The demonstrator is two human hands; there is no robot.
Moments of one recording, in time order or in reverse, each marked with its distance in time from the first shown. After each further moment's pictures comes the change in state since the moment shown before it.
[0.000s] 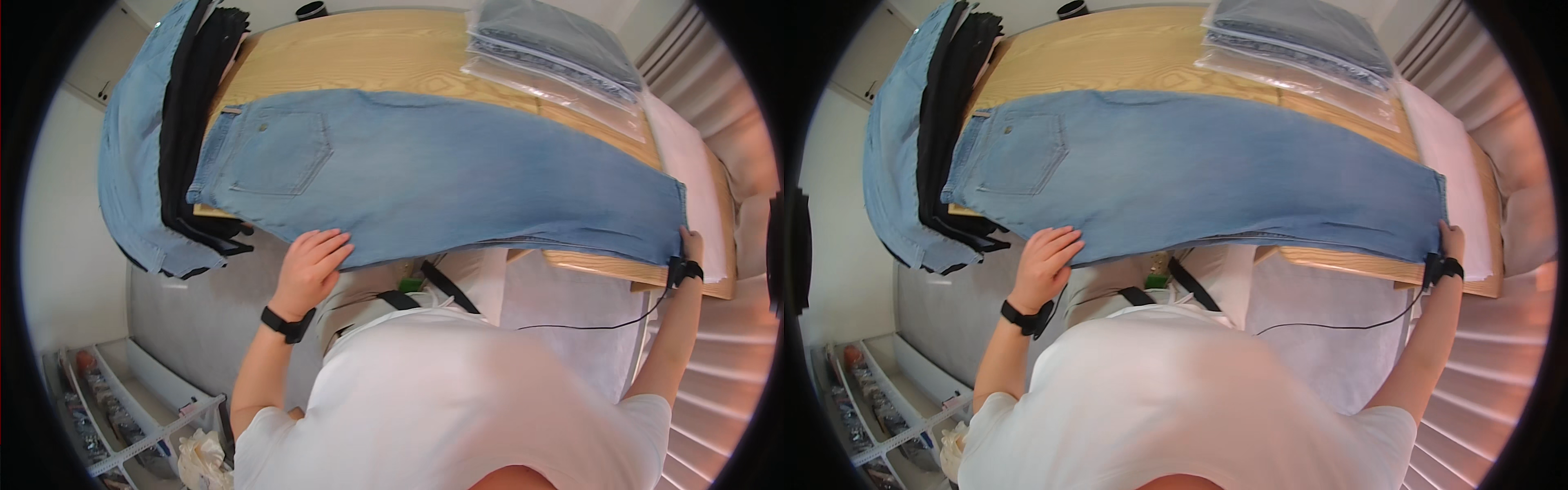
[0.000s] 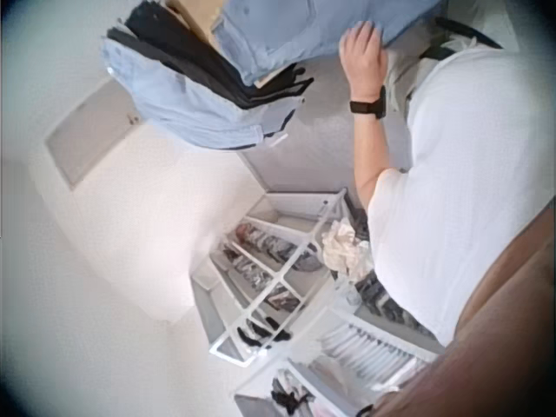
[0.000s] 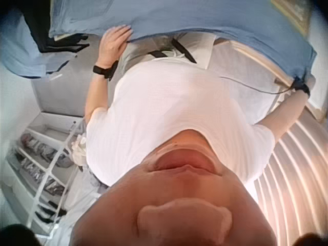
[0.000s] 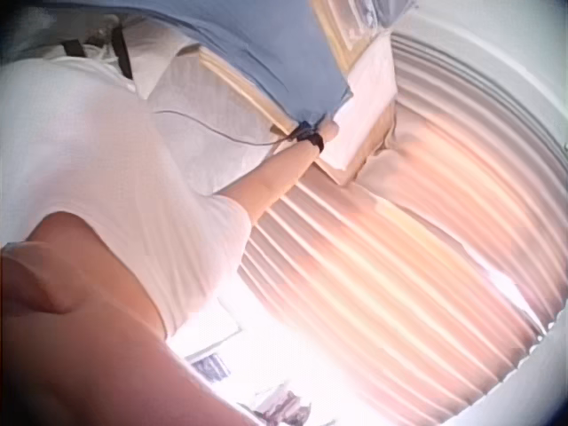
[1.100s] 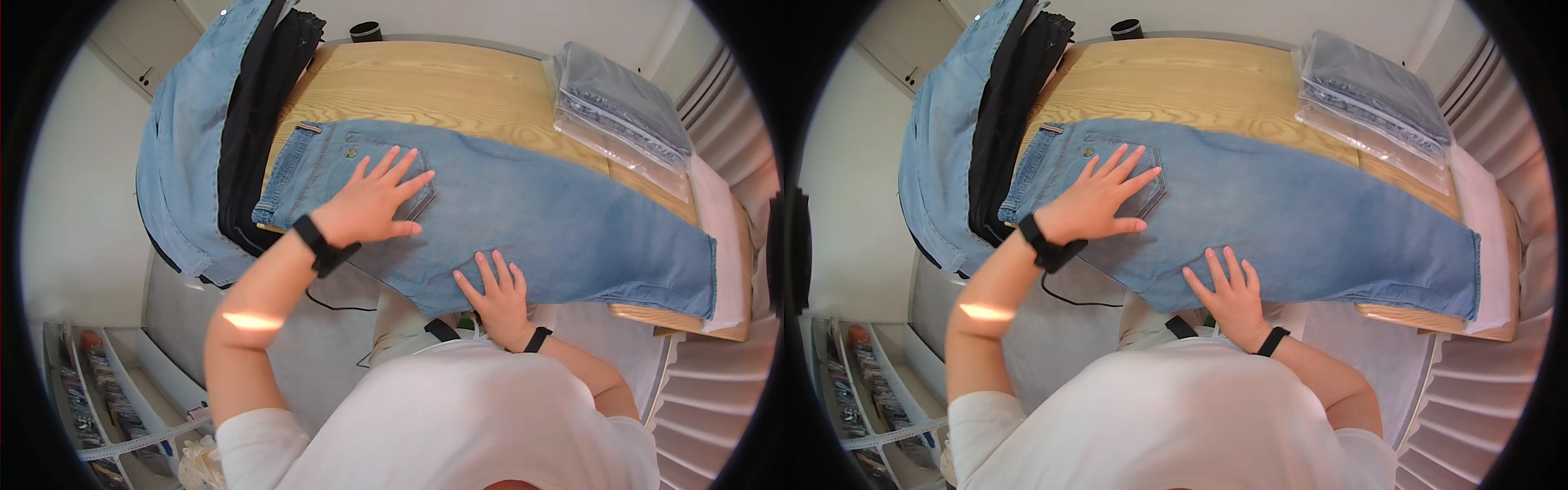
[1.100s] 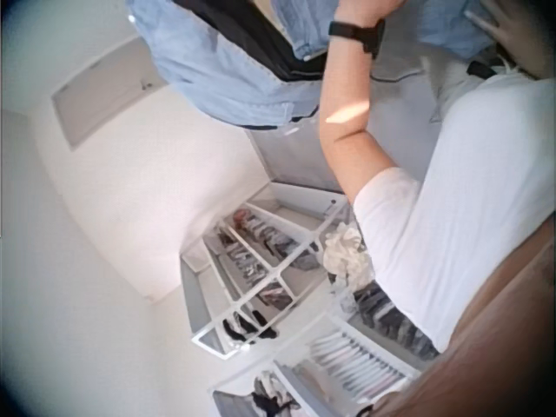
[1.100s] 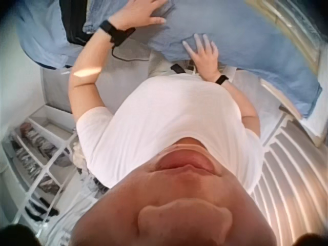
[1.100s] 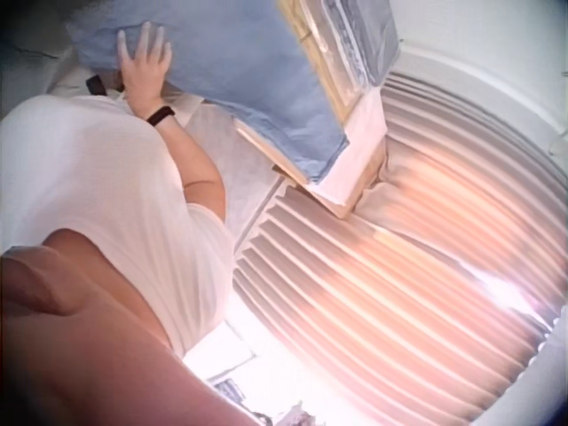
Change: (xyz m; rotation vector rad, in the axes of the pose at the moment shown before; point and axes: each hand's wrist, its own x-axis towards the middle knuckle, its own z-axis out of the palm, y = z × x) left_hand 0.081 -0.103 -0.079 0.233 -0.494 -0.124; right_hand -0.433 -0.528 -0.013 0.278 0.230 -1.296
